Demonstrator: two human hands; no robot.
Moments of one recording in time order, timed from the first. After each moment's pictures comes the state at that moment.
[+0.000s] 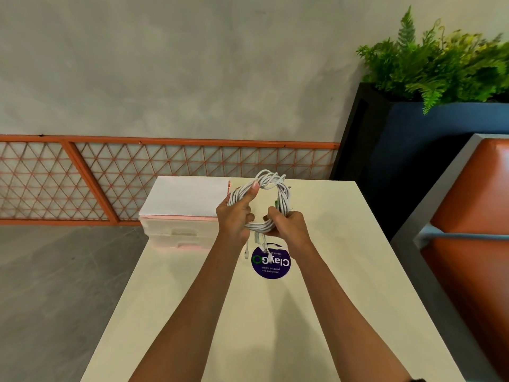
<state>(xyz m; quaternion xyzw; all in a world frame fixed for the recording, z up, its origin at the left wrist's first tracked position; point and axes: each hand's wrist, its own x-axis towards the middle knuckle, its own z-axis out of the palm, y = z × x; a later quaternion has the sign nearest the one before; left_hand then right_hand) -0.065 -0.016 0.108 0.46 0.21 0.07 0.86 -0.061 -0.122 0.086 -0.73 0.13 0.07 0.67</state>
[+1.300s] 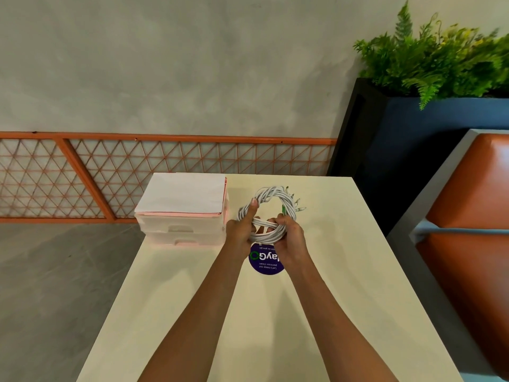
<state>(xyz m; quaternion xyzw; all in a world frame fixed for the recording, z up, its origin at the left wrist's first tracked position) -0.064 -0.025 0.056 0.50 0.27 -0.04 0.82 -0.076 -0.129 0.059 -0.44 0.15 0.10 0.88</state>
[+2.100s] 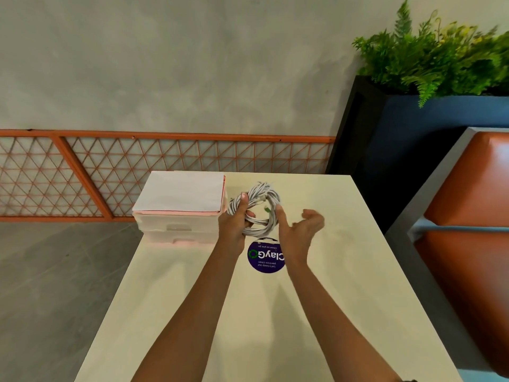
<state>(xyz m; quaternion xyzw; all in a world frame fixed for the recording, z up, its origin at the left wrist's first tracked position) -0.061 -0.017 0.062 0.50 0.23 0.04 0.83 -0.071 -0.129 0.039 -0.75 0.16 -0.21 0.60</state>
